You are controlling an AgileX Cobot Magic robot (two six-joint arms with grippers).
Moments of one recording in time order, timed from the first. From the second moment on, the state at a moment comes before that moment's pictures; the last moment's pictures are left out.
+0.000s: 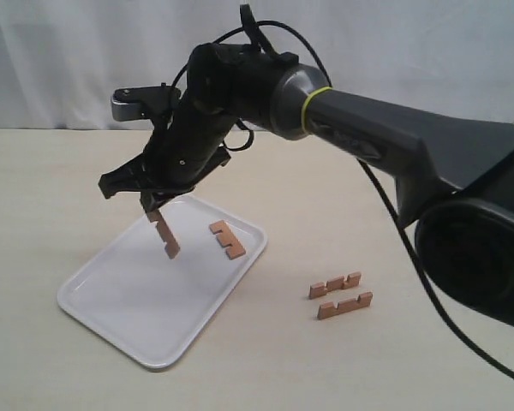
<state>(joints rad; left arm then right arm) -0.01 0.00 0.00 0.05 0.34 -0.05 0.64 2.35 -2.15 0.28 0.98 -0.07</state>
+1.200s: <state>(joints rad) -0.01 0.00 0.00 0.05 0.34 -0.05 0.59 2.47 -2.28 0.19 1.14 -0.06</state>
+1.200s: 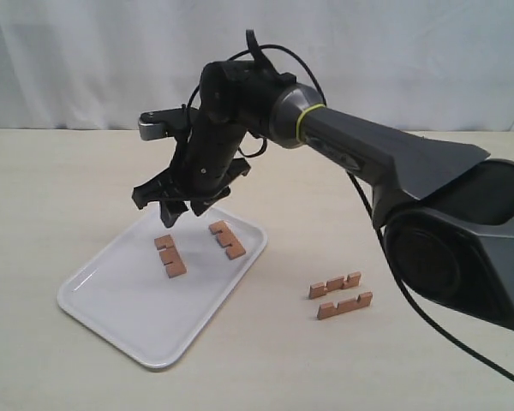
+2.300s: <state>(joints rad) -0.01 0.00 0.00 0.05 0.34 -0.05 0.39 1.92 -1.58 -0.06 1.22 -0.12</state>
